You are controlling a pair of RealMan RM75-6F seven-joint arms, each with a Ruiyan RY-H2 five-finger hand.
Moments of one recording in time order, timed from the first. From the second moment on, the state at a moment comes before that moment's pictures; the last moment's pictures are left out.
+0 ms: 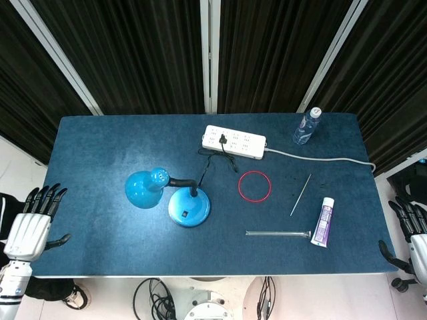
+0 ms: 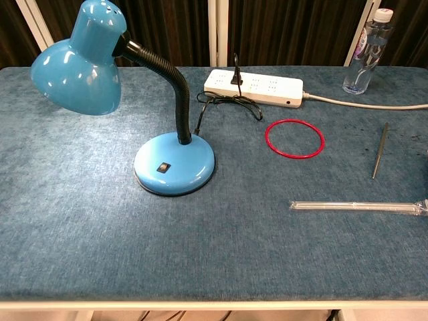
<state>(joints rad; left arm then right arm) -0.17 -1.11 0.02 -1.65 1.52 1.50 0.14 -0.03 -0.97 0.00 -1.64 -1.63 1.60 0.24</state>
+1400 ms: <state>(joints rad) -0.23 -1.30 0.05 -1.63 1.54 1.26 0.25 -0.03 -0.97 0.00 -1.62 -1.63 1.60 0.28</state>
